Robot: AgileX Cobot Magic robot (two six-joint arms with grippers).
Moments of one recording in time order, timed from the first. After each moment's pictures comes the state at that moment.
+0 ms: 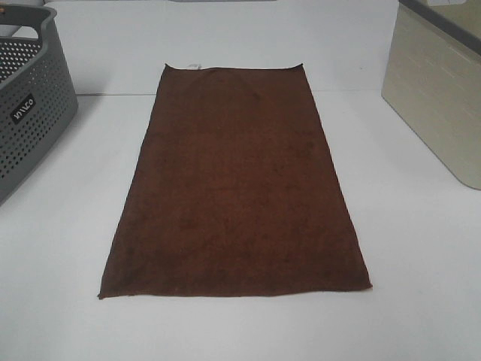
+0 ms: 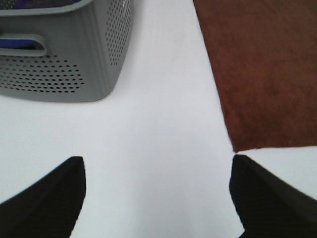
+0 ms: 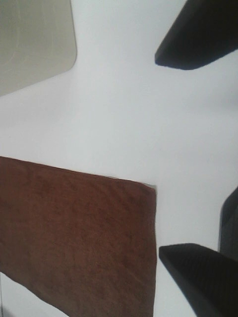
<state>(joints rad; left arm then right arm) 0.00 0.19 -0.51 -0.10 0.99 0.04 0.00 0.18 -0.54 0.16 1.01 -0.07</state>
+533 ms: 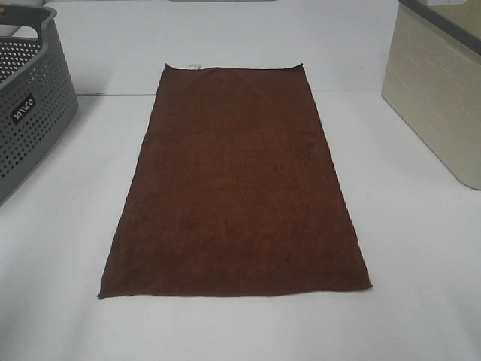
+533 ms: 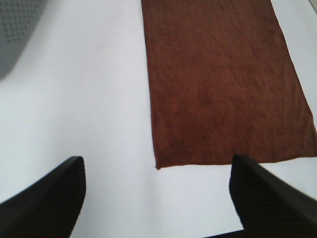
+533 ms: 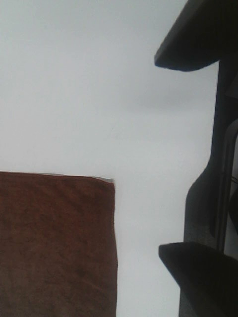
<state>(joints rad) 0.00 0.77 -0.51 -0.53 0.69 0.19 0.00 0.69 -0.55 0.24 0.92 -0.10</state>
